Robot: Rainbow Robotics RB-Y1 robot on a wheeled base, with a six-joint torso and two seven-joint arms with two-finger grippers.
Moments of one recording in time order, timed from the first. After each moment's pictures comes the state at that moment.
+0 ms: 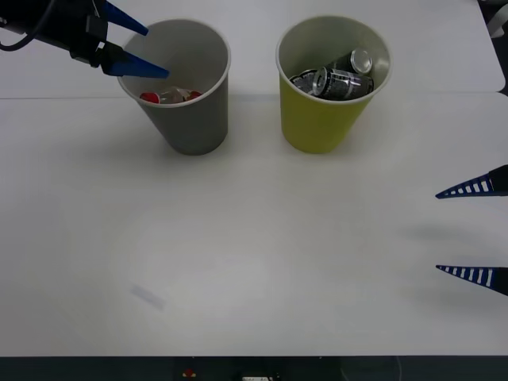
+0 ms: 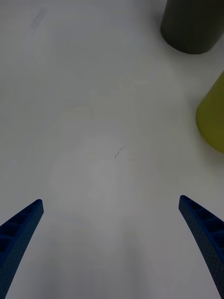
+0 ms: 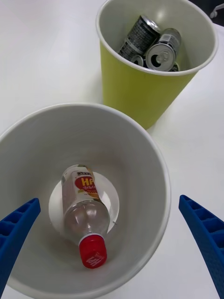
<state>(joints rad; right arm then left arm) 0.26 -1.13 -0.26 -2.01 1.31 -1.13 -0.09 -1.08 1.04 -0.48 -1.23 -1.32 -1.23 0.65</state>
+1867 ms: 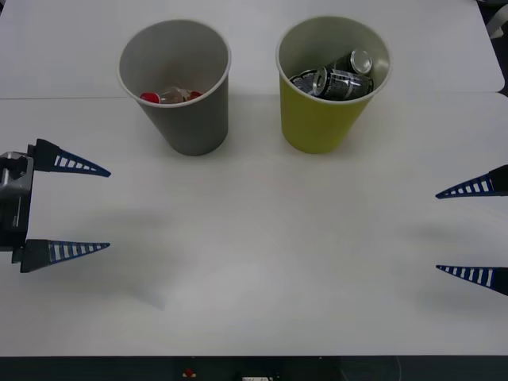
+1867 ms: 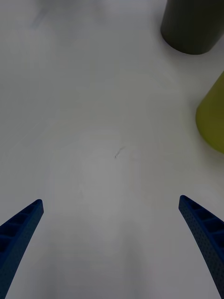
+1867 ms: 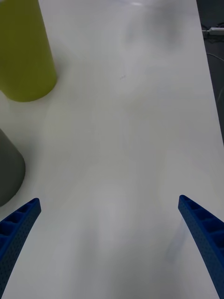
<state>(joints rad) 0.26 -1.13 -0.26 -2.01 1.31 -1.13 -0.09 0.07 1.35 -0.01 -1.92 -0.98 -0.98 0.01</state>
